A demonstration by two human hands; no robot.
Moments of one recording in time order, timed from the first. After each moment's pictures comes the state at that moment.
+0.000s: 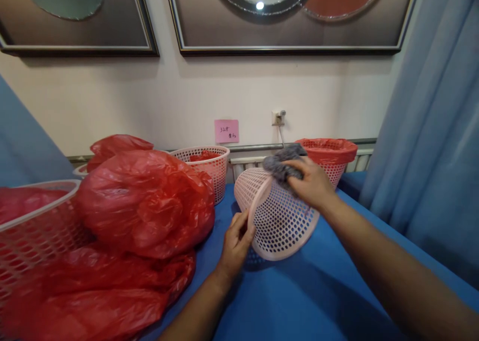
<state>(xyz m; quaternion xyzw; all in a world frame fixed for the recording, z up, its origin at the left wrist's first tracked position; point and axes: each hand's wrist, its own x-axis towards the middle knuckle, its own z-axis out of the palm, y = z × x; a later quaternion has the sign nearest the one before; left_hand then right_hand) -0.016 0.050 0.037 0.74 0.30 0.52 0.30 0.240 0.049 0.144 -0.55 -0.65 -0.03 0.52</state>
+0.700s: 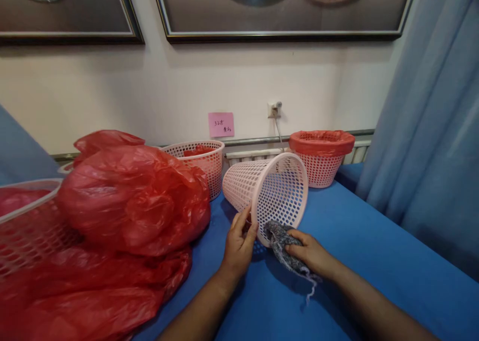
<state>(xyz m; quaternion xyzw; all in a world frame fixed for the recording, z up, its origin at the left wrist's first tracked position) 0.007 0.046 0.011 0.71 0.32 0.55 0.31 0.223 -0.015 -0.021 -0.58 -0.57 0.39 0.42</state>
